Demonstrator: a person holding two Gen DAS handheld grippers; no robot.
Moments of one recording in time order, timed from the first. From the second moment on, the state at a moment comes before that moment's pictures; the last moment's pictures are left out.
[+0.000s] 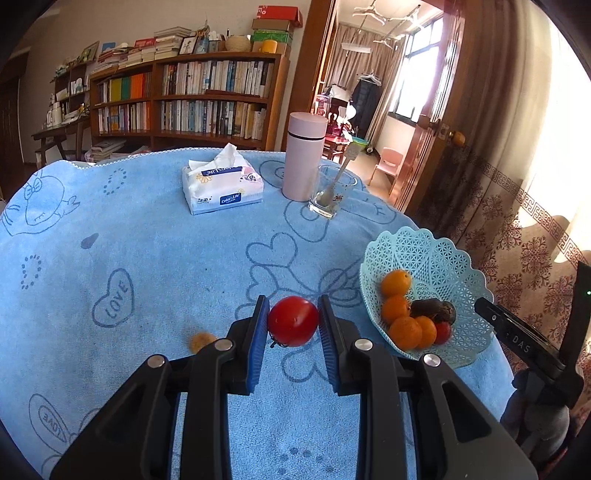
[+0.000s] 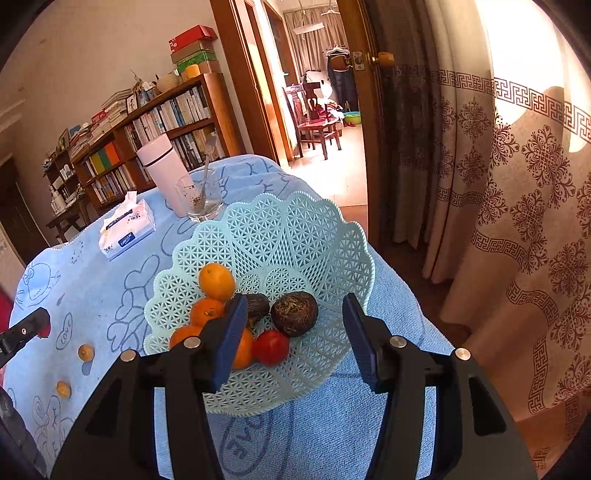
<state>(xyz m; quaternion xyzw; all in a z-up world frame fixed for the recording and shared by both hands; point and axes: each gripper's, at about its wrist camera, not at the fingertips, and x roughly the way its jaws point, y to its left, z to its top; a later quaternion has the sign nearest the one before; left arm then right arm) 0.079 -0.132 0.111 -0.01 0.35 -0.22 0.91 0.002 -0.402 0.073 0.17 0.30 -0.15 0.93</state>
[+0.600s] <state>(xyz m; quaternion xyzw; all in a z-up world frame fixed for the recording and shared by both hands) 0.089 -0.250 0.089 0.01 0.39 -0.32 0.86 -0.014 -0.432 0.082 0.18 0.25 -0.19 0.93</state>
